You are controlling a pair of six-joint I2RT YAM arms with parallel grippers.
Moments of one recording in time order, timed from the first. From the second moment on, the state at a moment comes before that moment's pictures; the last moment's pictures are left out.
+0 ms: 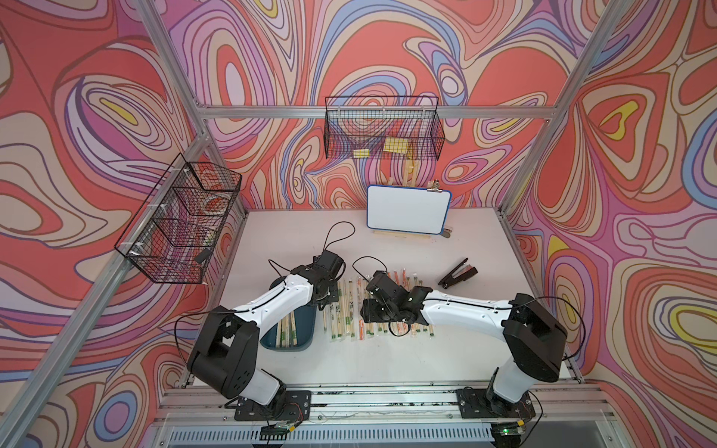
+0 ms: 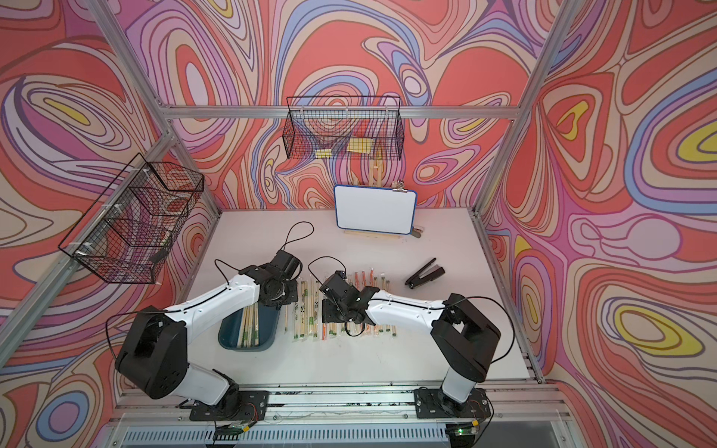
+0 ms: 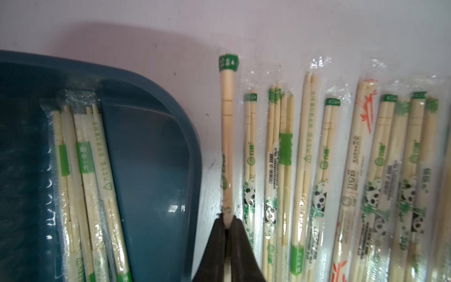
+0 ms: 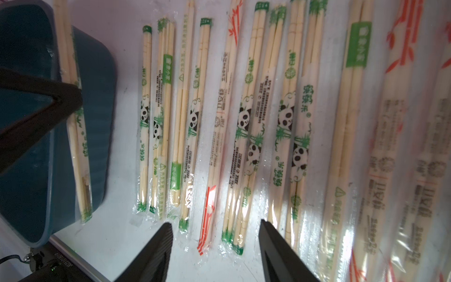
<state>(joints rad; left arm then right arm) -0.48 1.52 0.97 -0.72 -0.22 -0.60 0.94 1.69 1.07 -0.38 0.01 0.80</state>
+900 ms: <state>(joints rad) -0.48 1.67 0.97 -0.64 -0.22 -0.58 0.94 1.69 1.08 -0.37 0.00 0.81</state>
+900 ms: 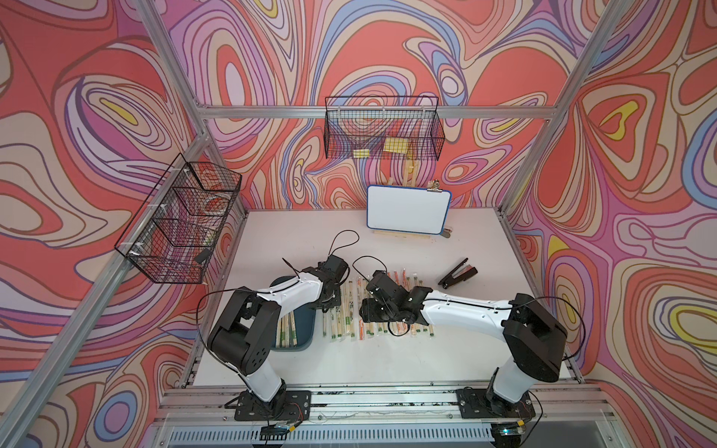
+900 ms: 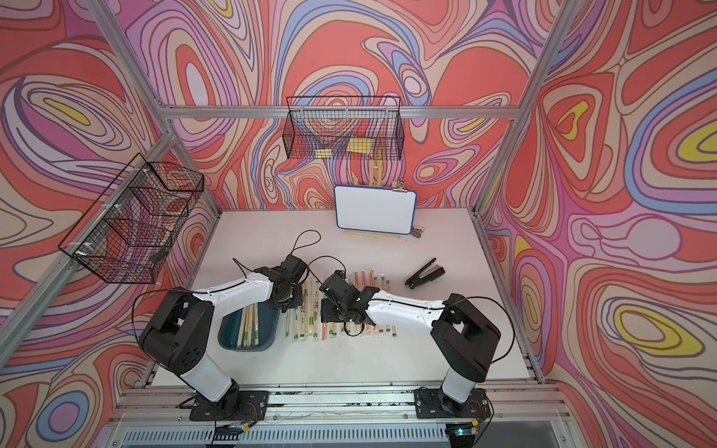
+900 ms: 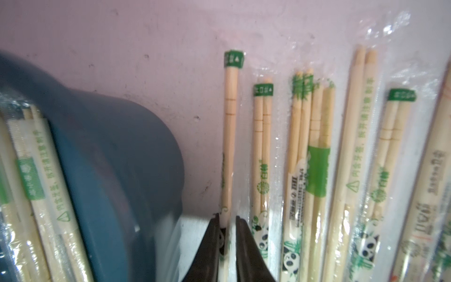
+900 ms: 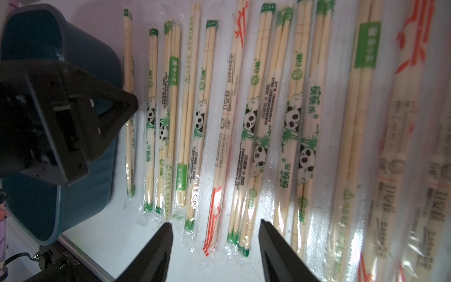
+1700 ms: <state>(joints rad) -0.43 1.38 1.02 -0.73 -0.27 -0.60 0.94 1.69 1.08 -0.37 0.00 0.81</state>
